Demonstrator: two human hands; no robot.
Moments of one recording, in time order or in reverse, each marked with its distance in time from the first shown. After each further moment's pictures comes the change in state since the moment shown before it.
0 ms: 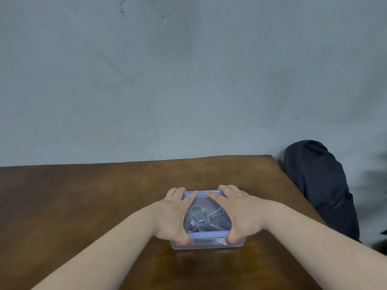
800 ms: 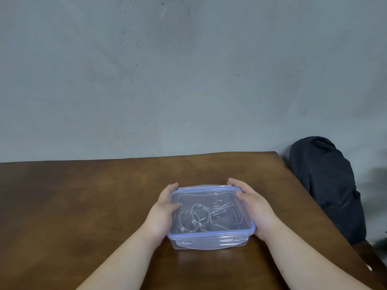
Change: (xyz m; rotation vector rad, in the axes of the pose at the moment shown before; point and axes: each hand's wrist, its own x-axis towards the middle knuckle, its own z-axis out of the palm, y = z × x) left_hand 0.006 -0.011 0.043 -1.482 0.431 -0.171; right_hand 0.028 0.021 0.055 1.792 0.506 0.262
